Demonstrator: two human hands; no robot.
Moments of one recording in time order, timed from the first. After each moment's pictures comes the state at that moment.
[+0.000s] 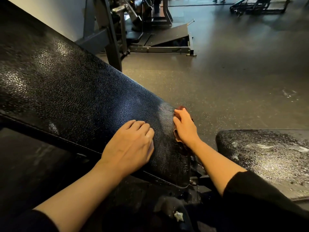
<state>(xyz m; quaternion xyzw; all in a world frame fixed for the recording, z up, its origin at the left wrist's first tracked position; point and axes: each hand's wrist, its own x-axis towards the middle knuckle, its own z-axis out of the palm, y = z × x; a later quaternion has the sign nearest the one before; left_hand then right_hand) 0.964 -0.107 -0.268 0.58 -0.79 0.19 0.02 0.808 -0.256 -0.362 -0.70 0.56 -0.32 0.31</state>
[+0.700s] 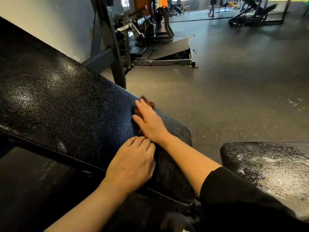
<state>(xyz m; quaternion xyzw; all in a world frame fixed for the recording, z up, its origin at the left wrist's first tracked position) 0.962 -0.103 -0.263 0.60 -0.78 0.17 0.02 0.907 -0.250 -0.288 -0.82 0.36 -0.34 0.27</state>
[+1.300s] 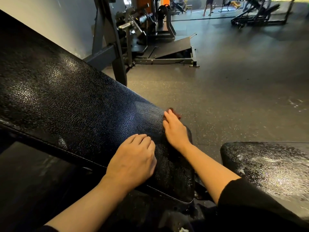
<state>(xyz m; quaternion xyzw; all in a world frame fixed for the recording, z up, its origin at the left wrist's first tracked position) 0.964 -0.105 -0.269 0.59 -0.78 0.19 0.05 0.853 -0.248 -0.313 -0.77 0.51 -0.30 0.26</state>
